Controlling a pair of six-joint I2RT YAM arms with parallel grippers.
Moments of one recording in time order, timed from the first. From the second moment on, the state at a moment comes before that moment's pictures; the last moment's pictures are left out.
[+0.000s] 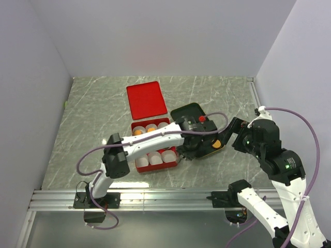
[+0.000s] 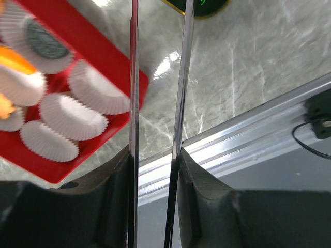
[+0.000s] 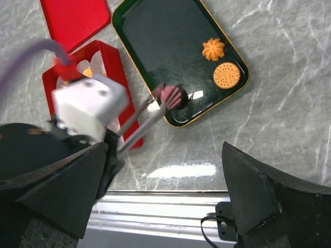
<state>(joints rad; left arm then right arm) -1.21 2.10 2.08 -1.35 -0.19 -0.60 0.33 0.69 1.17 -1.13 0.12 0.61</state>
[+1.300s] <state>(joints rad) -1.20 1.41 1.33 -1.26 -0.17 -0.81 0.33 0.68 1.11 -1.07 0.02 0.65</state>
